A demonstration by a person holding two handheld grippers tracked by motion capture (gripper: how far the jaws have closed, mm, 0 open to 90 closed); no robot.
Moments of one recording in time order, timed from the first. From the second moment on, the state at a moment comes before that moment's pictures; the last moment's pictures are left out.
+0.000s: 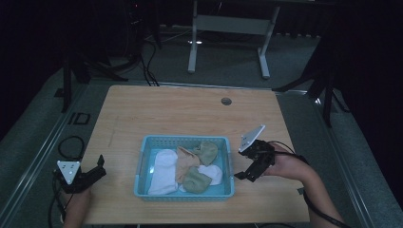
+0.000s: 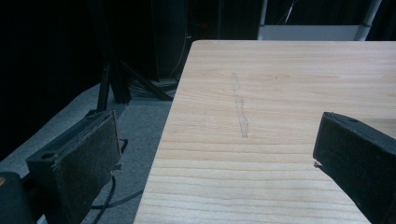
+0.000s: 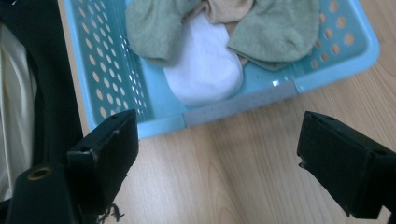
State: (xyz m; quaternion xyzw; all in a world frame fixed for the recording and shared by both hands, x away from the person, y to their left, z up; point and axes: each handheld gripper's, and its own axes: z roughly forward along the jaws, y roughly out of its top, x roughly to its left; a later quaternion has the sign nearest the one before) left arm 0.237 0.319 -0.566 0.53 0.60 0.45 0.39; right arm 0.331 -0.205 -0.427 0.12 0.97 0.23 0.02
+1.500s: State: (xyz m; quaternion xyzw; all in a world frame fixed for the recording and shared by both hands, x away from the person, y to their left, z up) left arm 0.237 0.320 -0.566 0.54 0.59 0.45 0.39; right arm 0.334 -0.094 -0.476 0.05 0.98 0.20 -0.02
